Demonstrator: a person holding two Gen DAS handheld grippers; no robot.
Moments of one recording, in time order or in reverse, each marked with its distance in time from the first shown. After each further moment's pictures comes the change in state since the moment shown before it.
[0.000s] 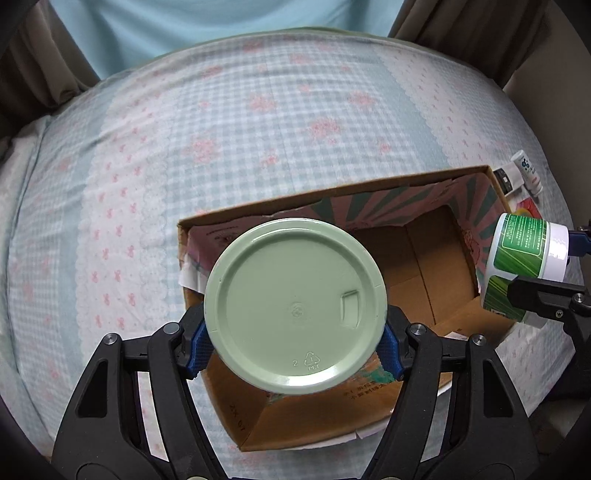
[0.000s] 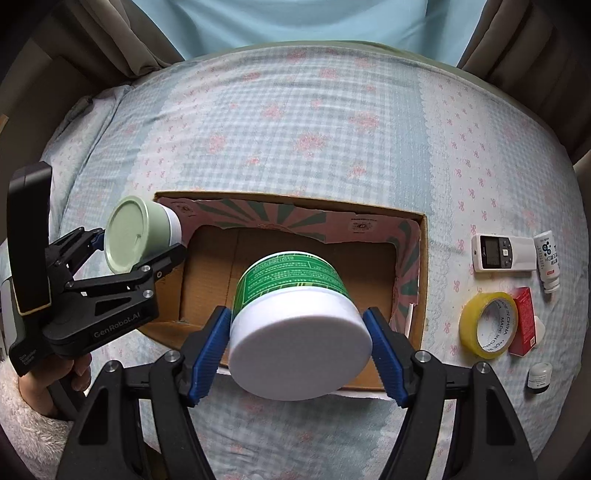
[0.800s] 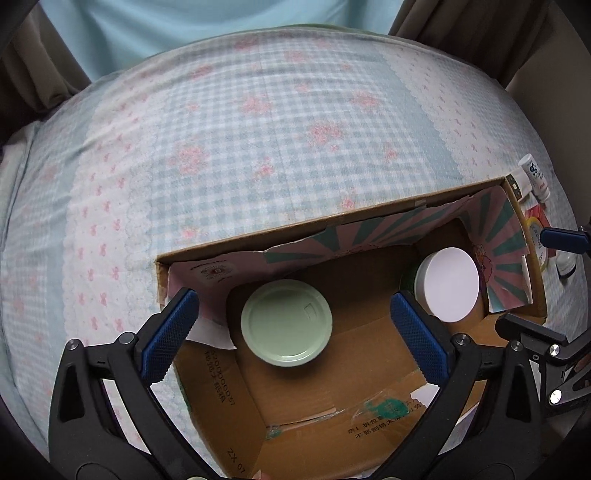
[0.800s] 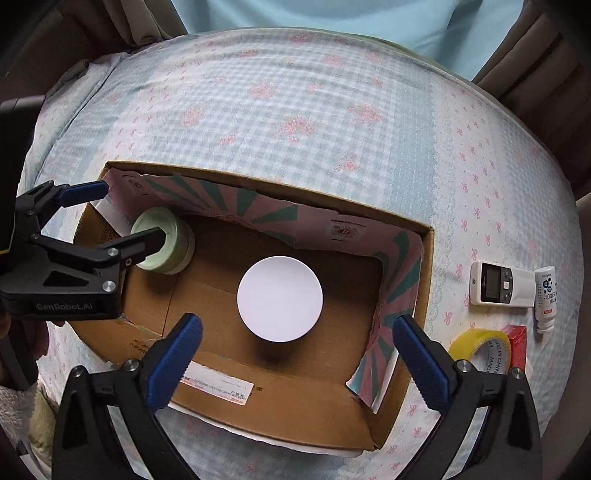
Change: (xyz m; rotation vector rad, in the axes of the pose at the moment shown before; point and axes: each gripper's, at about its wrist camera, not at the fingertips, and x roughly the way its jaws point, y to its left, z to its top) left arm 0.018 0.001 0.025 0.012 -0.017 -0.003; right arm 0.035 -0.003 0.005 -0.145 -0.045 -0.105
